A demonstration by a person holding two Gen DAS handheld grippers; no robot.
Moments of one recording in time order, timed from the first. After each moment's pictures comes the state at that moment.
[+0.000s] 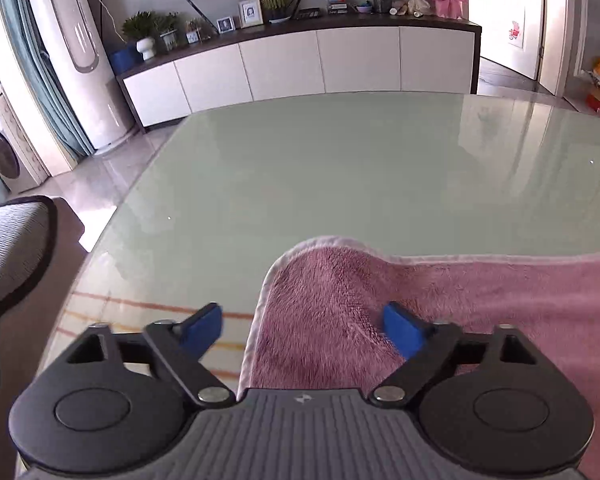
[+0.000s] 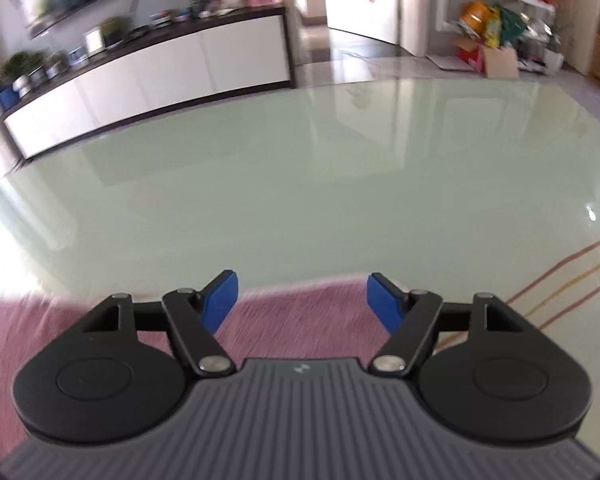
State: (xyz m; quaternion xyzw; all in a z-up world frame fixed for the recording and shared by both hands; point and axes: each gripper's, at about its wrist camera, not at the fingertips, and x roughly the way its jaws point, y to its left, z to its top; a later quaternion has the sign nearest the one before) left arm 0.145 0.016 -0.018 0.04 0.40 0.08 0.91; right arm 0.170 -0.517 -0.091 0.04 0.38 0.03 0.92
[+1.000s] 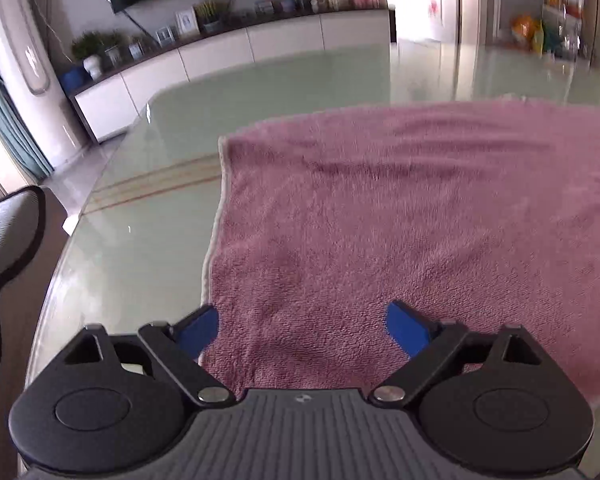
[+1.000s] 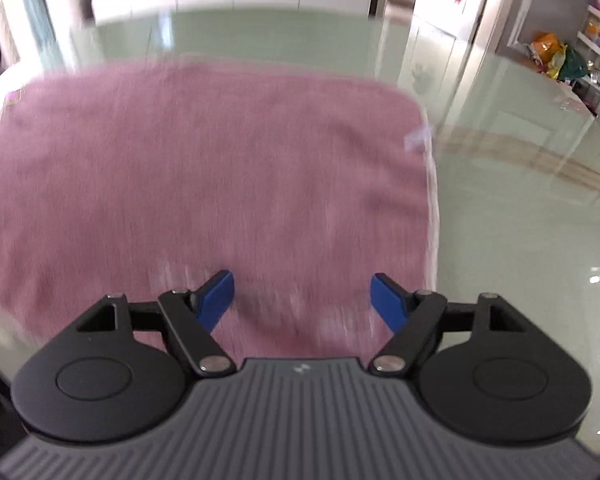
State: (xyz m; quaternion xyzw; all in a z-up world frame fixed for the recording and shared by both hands) left arm -0.060 0.021 -0.036 0.05 0.42 0.01 0.91; right arm -0.043 -0.522 -0.100 -0.07 0.42 0.09 0.90
